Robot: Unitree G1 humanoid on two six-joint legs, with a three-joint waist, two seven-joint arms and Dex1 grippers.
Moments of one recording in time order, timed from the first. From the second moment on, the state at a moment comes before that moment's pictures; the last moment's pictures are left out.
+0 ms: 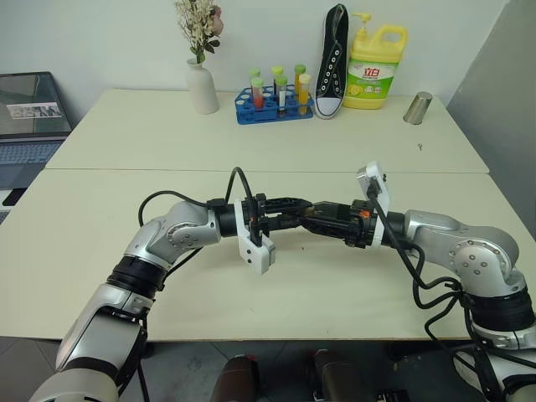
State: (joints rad) left arm -0.70 0.61 -0.33 0.33 0.43 -1.03 -0.49; right arm -0.53 -0.57 0.05 -0.33 1.04 1.00 0.50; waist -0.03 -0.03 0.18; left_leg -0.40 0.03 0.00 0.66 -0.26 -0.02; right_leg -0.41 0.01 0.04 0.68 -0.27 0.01
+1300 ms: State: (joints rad) left arm -0.55 0.65 -0.36 0.04 -0.25 -0.45 -0.89; right arm -0.53 -0.61 0.02 -0.33 0.93 1.01 0.61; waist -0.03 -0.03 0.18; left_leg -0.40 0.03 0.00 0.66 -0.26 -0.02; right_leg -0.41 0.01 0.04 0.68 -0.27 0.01
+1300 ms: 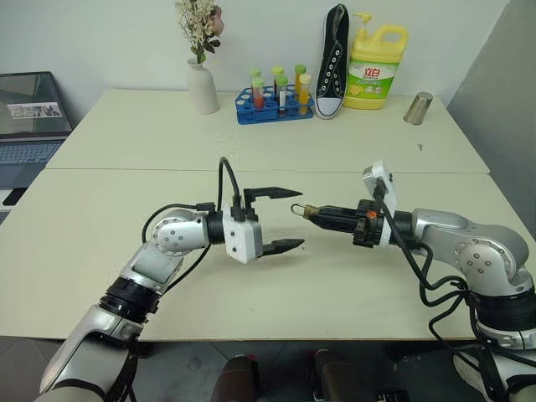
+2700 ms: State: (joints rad) left arm -0.55 0.53 -0.18 -0.05 -0.50 0.43 -1.08; right arm -0.49 -0.61 0.02 -0.39 0.86 0.95 0.69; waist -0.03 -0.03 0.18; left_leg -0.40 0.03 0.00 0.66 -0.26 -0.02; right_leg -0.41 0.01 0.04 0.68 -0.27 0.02
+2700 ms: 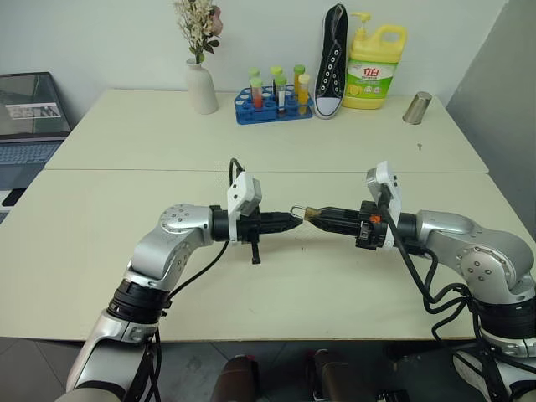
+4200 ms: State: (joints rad) left arm -0.55 0.51 -0.09 -0.19 -0.64 0.63 -1.01; right arm -0.48 -0.61 0.03 -0.39 0.81 0.95 0.72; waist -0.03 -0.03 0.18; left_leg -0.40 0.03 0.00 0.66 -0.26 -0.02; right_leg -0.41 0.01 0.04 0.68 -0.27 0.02
